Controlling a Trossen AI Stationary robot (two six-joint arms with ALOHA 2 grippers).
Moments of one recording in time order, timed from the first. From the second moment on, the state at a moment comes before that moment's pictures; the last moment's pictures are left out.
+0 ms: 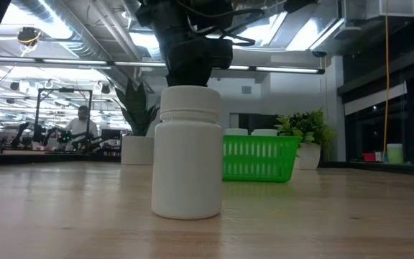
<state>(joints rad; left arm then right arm) 0.04 1.86 1.40 -0.67 0.01 -0.09 0.31 1.29 1.36 -0.98 0.84 0.23</state>
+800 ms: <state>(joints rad) 0.07 1.87 1.39 -0.64 0.03 -0.08 0.31 1.29 1.36 -0.98 0.84 0.23</state>
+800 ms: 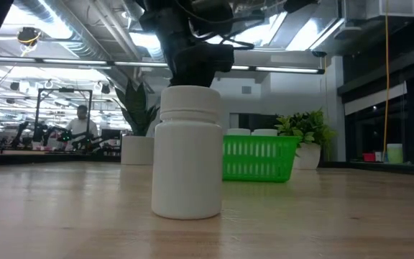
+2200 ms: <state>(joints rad) 0.07 1.87 1.50 -0.68 0.02 -0.12 0.31 1.29 1.36 -0.99 0.84 0.24</state>
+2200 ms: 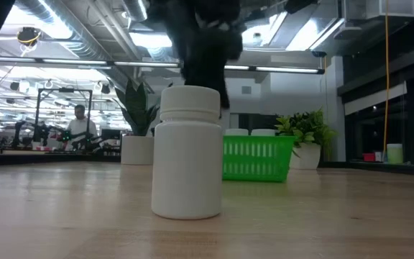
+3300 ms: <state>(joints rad) -0.17 1.55 1.69 -0.99 -0.40 -0.09 0.83 1.19 0.93 -1.01 0.34 1.28</state>
